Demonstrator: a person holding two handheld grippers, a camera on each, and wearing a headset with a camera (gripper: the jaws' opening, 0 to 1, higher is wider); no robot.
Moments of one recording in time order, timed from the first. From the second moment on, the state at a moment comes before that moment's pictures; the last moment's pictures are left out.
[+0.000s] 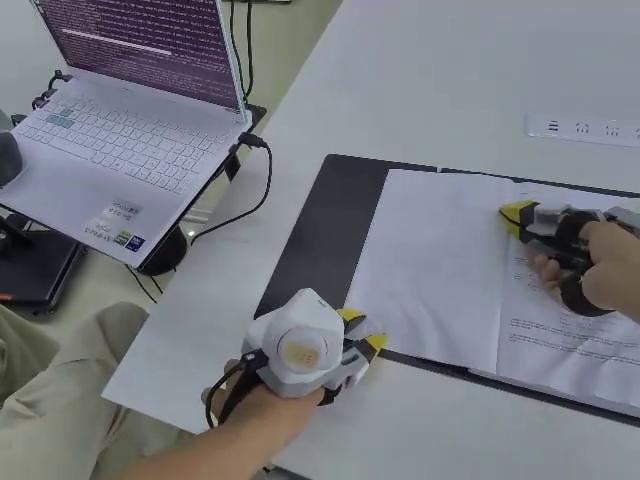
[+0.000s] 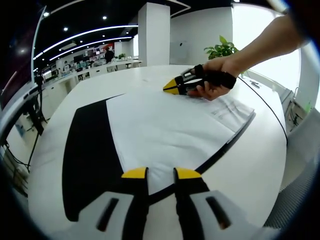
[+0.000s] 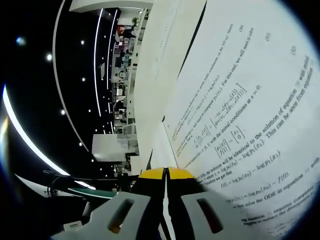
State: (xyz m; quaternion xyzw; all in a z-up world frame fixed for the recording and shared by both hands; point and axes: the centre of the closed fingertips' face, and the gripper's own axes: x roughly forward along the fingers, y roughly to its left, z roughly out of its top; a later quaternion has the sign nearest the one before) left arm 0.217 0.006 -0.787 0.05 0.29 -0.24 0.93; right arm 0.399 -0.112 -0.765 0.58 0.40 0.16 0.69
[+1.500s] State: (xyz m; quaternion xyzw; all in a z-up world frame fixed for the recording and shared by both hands) left arm 0.214 0.009 -0.790 0.05 0.30 -0.23 0.92; right arm 0.251 -0.112 -0.783 0.56 0.46 0.21 0.65
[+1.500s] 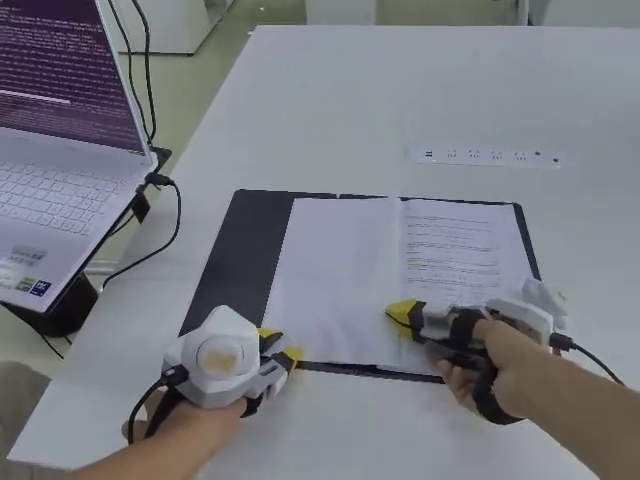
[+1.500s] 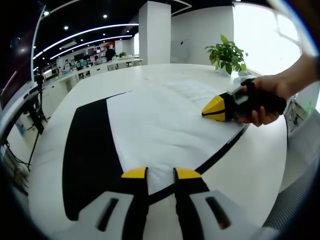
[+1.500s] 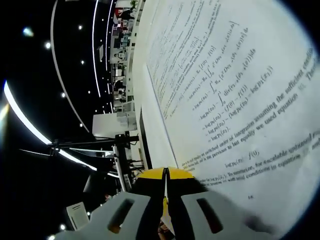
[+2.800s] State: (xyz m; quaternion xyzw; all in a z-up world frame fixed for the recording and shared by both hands) left arm 0.197 0.000 -0.733 -0.06 0.29 -0.21 0.93; right arm 0.170 -0.199 -0.691 0.46 0.34 0.21 0.79
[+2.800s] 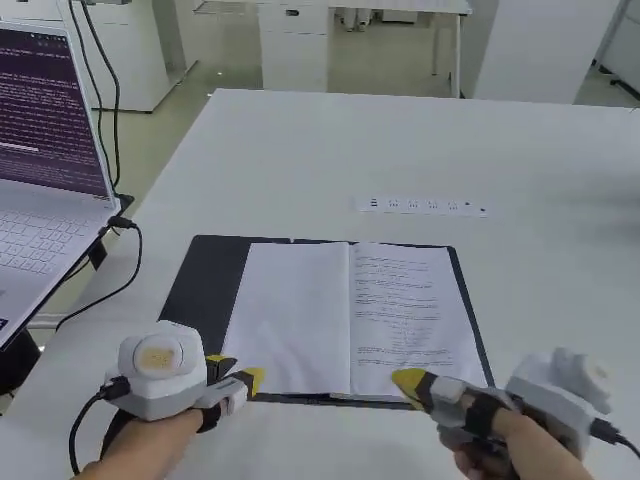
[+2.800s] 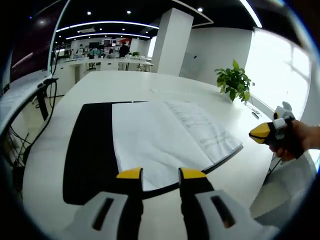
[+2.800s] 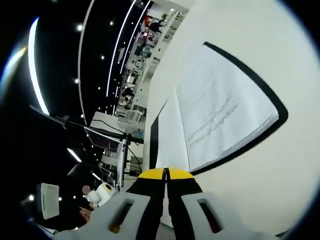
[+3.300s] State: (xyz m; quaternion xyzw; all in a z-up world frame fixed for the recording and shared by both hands) left arm 0.157 0.010 -0.661 -0.07 0.21 -0.21 0.95; right arm 0.157 -0.291 -0.621 0.23 0.19 0.17 0.94
